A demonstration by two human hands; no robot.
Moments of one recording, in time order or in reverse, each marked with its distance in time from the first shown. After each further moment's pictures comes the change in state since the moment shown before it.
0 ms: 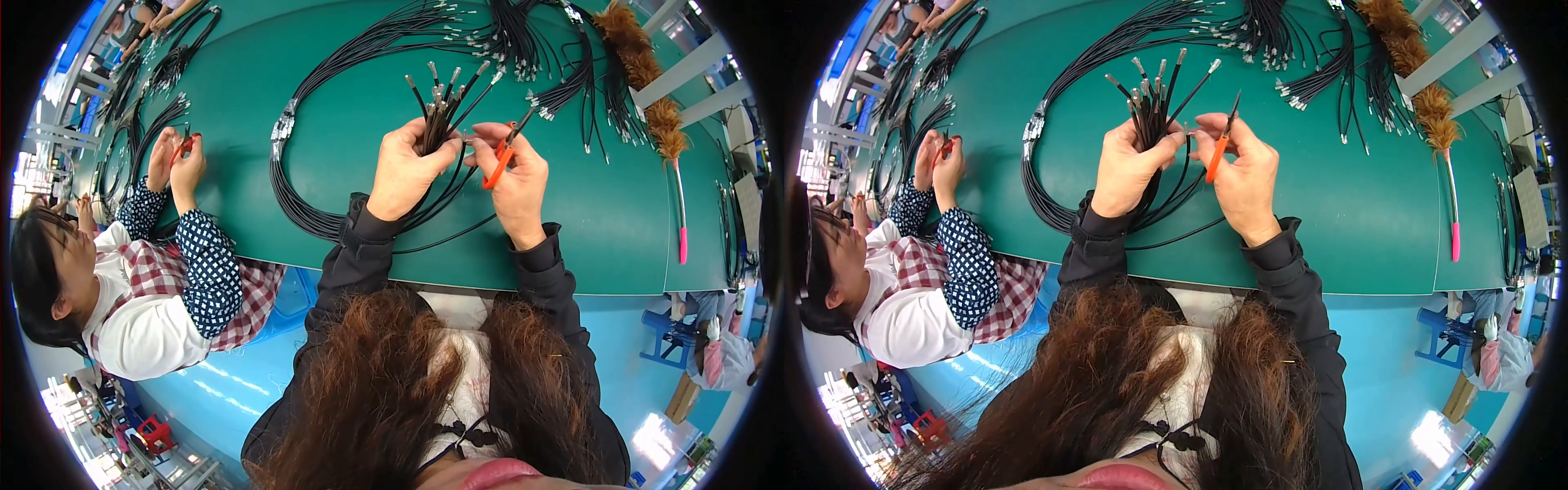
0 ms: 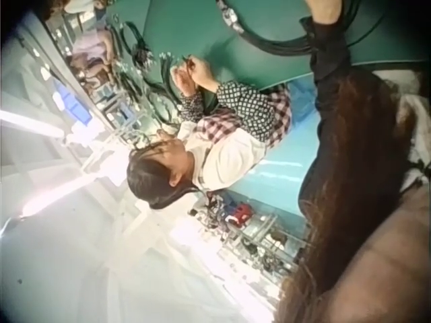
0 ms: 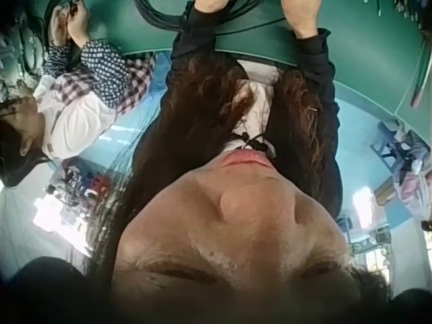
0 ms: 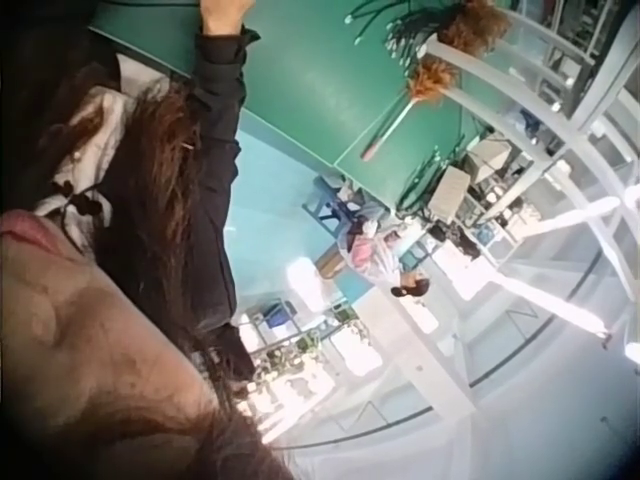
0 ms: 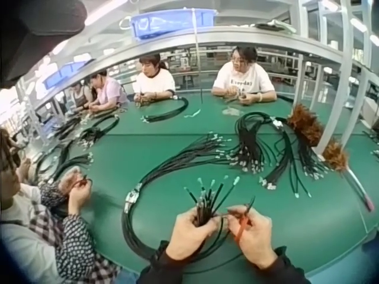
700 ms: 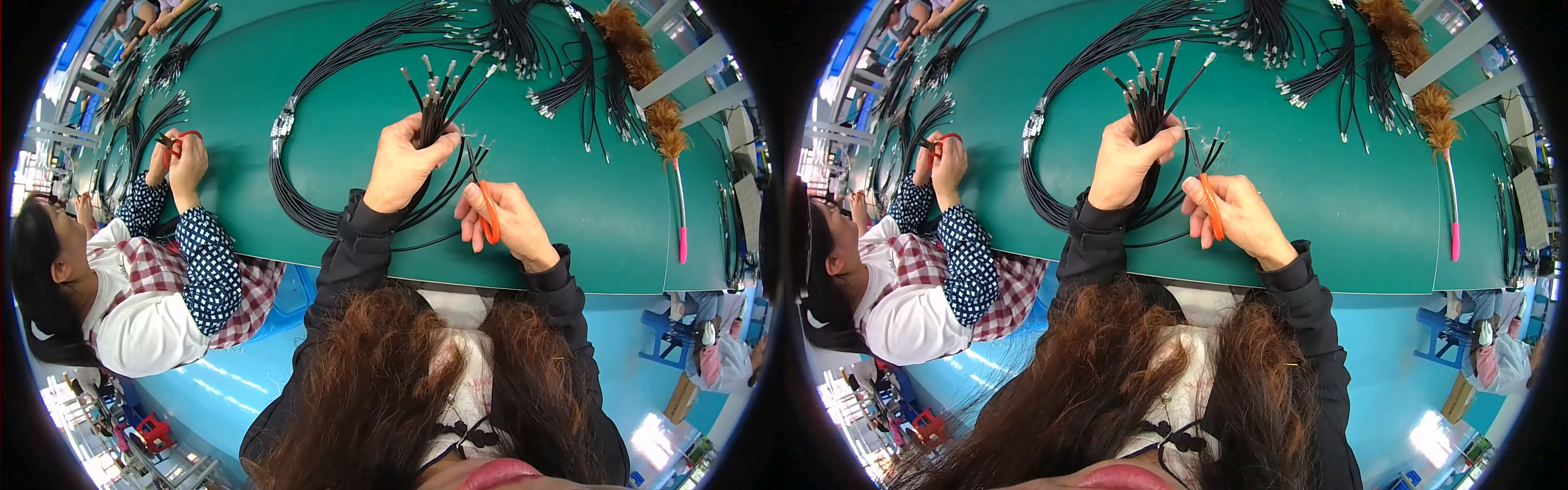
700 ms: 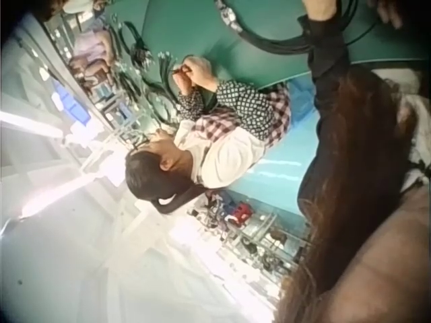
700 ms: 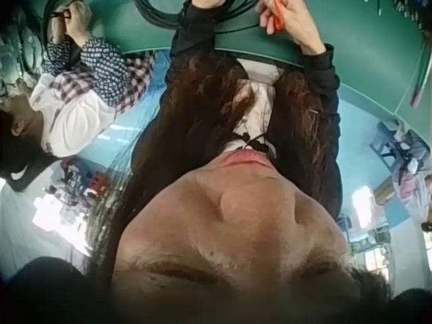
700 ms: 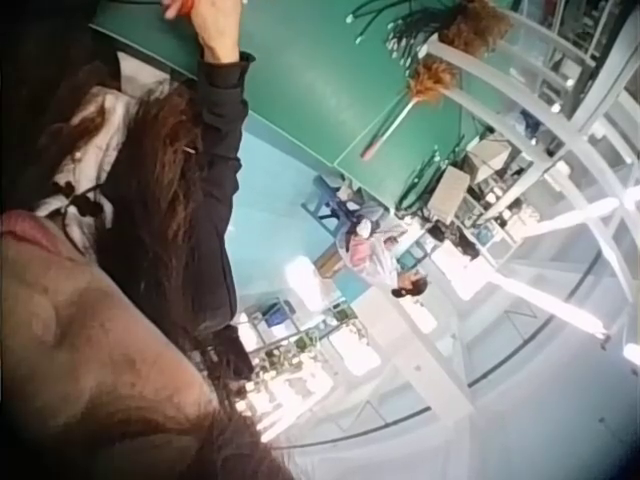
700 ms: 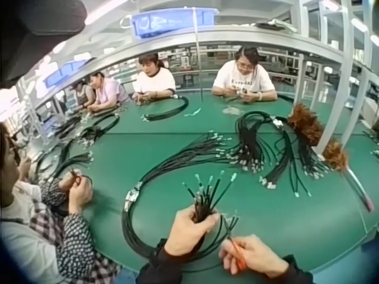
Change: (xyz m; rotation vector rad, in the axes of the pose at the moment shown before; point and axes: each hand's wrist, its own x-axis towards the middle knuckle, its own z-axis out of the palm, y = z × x) left_hand 0.004 0.001 -0.003 -0.042 -0.025 -0.020; right_hand -0.026 -0.009 -0.026 0.069 -0.556 0.571
